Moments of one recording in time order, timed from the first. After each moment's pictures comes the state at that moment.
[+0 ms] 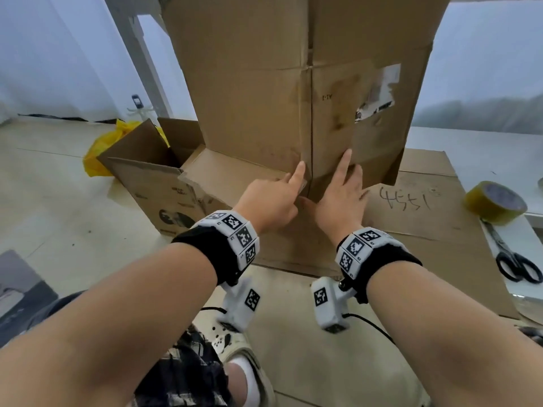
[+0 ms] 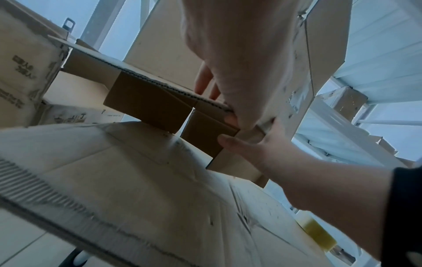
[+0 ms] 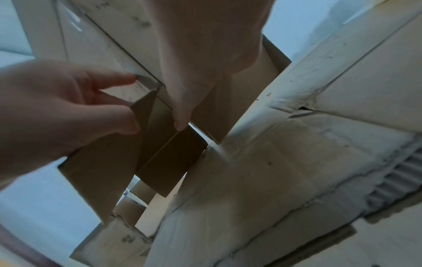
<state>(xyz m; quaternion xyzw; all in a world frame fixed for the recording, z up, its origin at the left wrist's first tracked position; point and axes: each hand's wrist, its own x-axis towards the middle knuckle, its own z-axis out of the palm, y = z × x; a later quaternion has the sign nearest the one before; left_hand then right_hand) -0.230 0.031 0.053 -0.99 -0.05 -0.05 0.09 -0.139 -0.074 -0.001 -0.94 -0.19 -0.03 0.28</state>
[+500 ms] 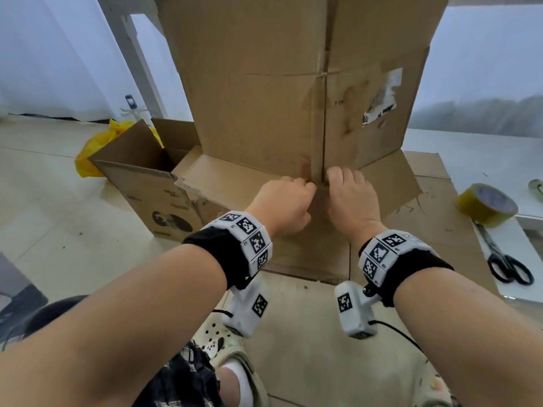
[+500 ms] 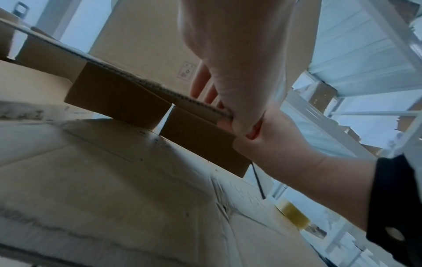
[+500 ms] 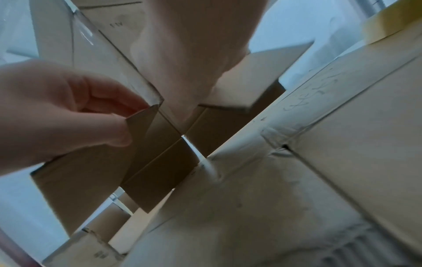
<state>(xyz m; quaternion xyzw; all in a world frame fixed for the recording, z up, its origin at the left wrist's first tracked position) -0.213 0.012 0.049 -0.99 -0.01 -0.06 0.12 -0.115 -0.102 0.004 -0.90 -0.37 -0.22 0.12</state>
